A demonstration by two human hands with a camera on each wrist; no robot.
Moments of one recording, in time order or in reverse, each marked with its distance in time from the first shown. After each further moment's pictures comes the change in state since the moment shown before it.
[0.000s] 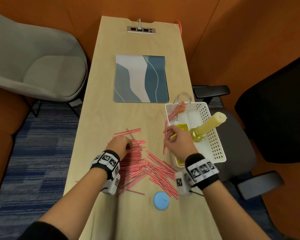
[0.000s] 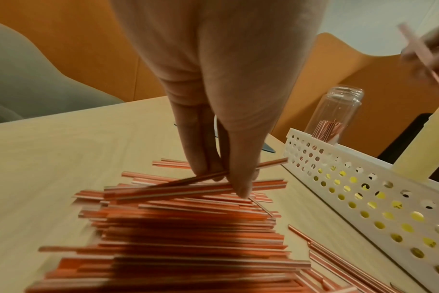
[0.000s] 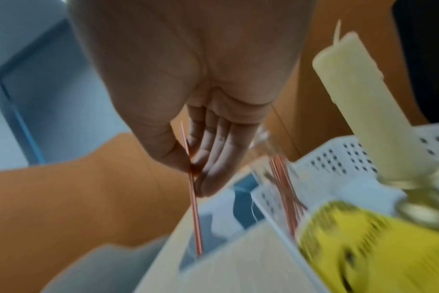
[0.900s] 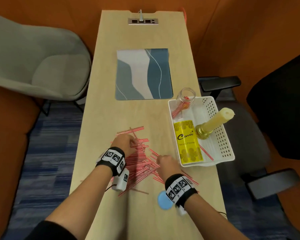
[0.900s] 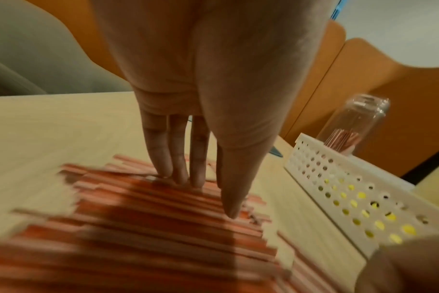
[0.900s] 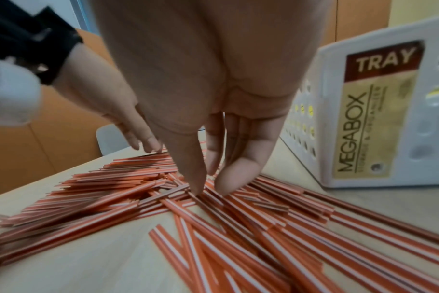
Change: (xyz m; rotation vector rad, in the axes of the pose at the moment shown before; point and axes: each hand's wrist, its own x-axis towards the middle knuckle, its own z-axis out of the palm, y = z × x) left_hand 0.014 0.007 0.007 -0.094 -0.065 -0.158; right_hand -0.022 0.062 0.100 -0.563 -0.347 0.088
